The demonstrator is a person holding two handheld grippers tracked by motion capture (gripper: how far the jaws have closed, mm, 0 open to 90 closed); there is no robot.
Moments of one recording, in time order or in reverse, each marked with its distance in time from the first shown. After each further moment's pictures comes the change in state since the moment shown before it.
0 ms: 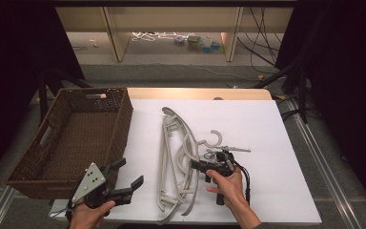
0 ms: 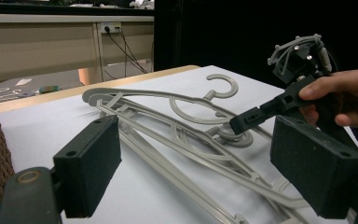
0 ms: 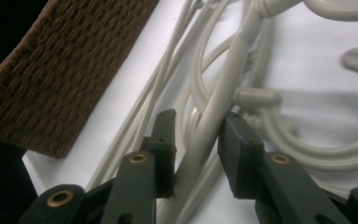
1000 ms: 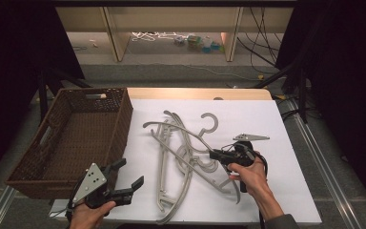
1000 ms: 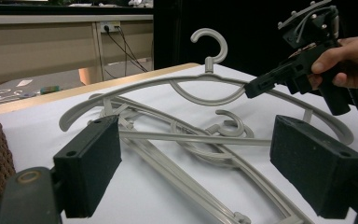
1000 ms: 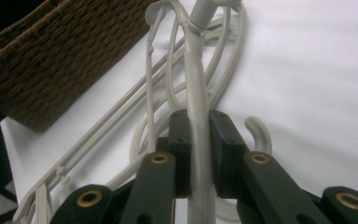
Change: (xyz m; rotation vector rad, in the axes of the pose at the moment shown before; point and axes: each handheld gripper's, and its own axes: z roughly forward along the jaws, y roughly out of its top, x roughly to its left) left arm 0.000 0.000 0.000 0.007 0.001 0.008; right arm -0.024 0.037 -0.046 -0.001 0.006 -0.302
